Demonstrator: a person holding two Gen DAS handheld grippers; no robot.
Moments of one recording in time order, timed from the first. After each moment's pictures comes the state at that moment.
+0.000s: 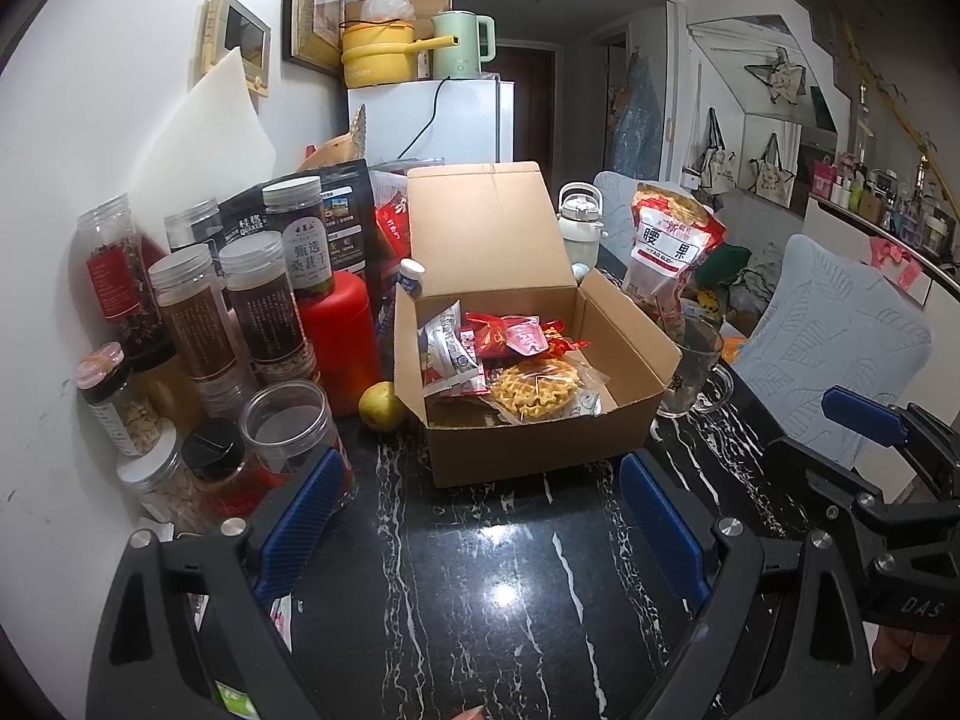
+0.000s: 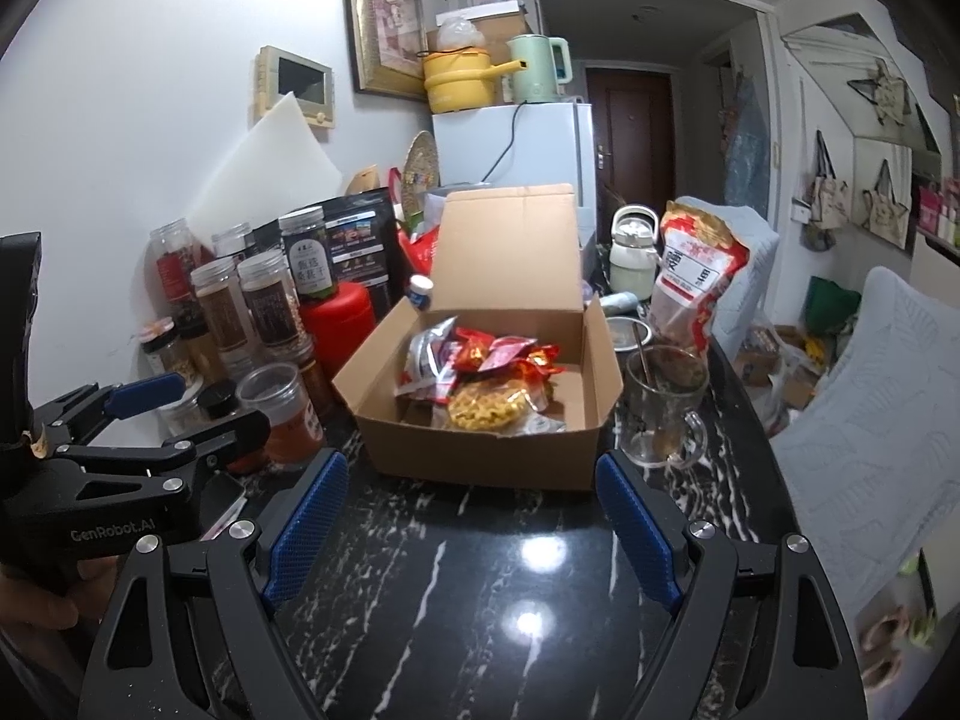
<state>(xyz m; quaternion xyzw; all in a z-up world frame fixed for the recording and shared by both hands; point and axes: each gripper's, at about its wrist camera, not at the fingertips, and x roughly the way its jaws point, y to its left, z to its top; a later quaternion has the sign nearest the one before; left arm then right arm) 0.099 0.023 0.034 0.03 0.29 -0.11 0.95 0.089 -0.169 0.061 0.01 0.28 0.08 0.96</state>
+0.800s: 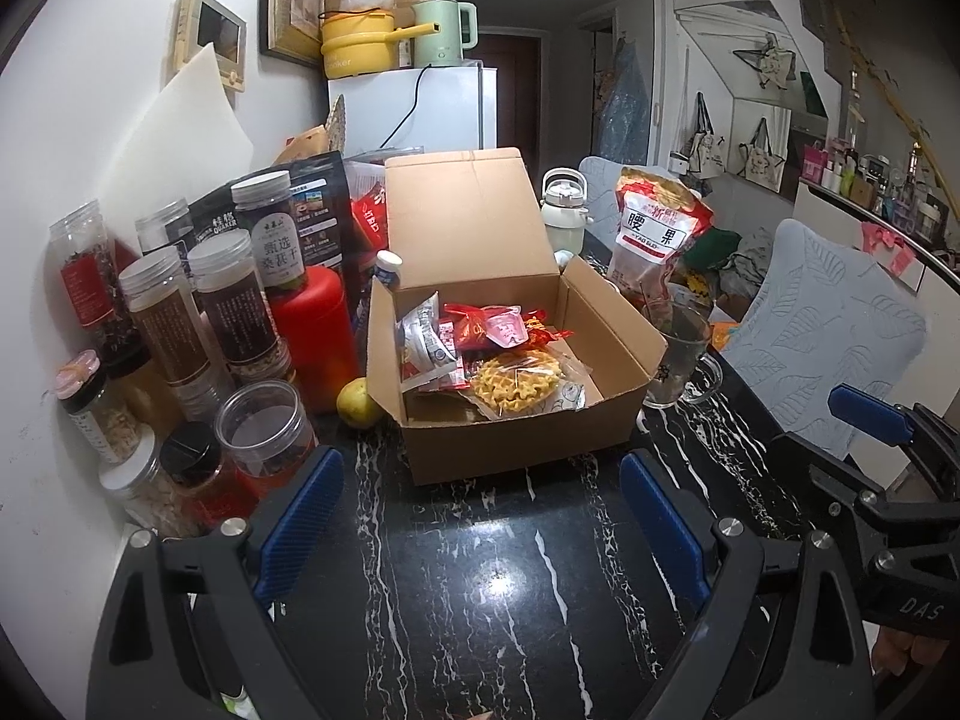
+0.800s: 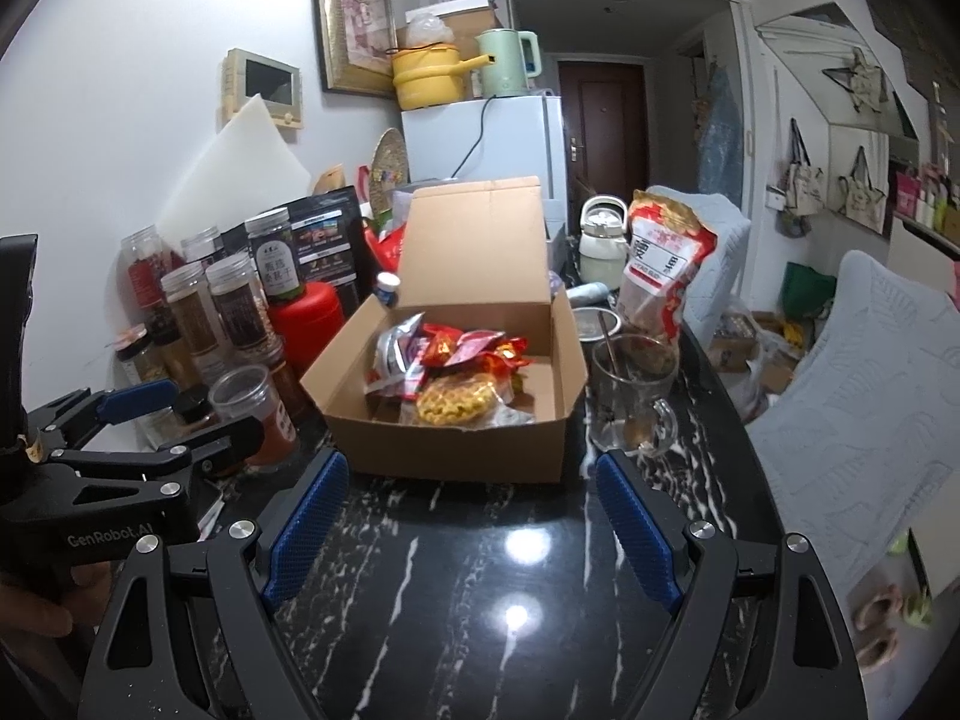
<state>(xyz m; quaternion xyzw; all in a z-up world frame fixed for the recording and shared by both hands) 0.106 0.005 0.033 0.04 0.31 -0.12 0.94 0.088 -0.181 0.059 0.02 0.28 0.05 0.96</state>
